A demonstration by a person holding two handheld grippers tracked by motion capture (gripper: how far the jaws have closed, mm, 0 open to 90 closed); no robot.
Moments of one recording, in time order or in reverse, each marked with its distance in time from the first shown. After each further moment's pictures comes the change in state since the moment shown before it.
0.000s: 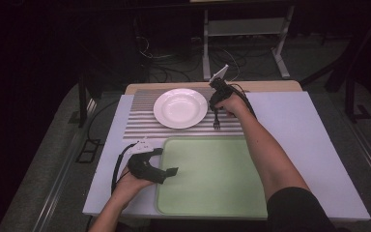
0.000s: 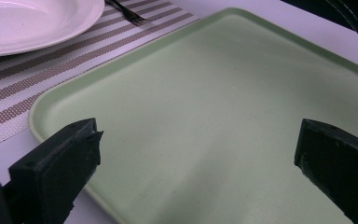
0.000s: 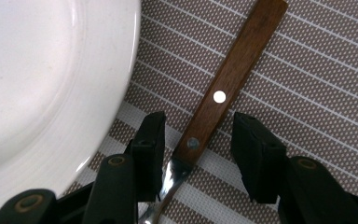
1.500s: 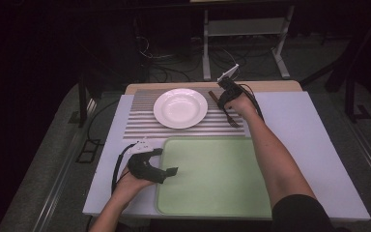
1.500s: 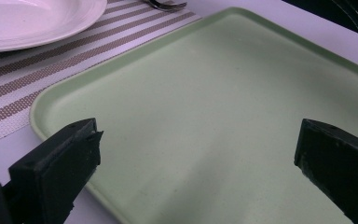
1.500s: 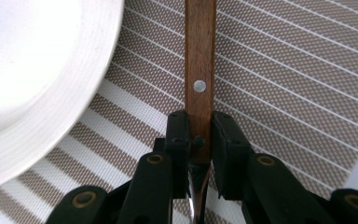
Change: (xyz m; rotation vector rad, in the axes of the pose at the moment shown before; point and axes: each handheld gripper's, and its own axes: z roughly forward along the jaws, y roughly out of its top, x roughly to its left) left arm 0.002 -0.001 0.000 0.003 0.005 -0.011; right arm -0.024 -0.019 -0.019 -0.076 0.069 -0.010
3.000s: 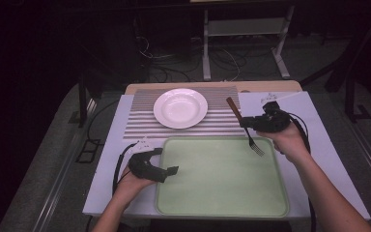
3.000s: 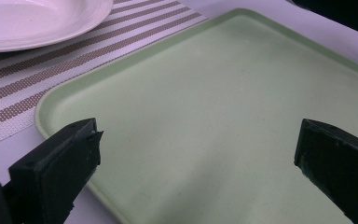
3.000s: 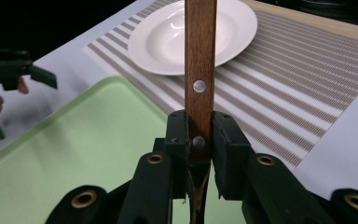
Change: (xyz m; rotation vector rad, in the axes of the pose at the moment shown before) left arm -0.001 0.001 0.002 -0.004 0.023 -0.007; right arm 0.024 -0.175 -0.138 -0.457 0.259 -0.189
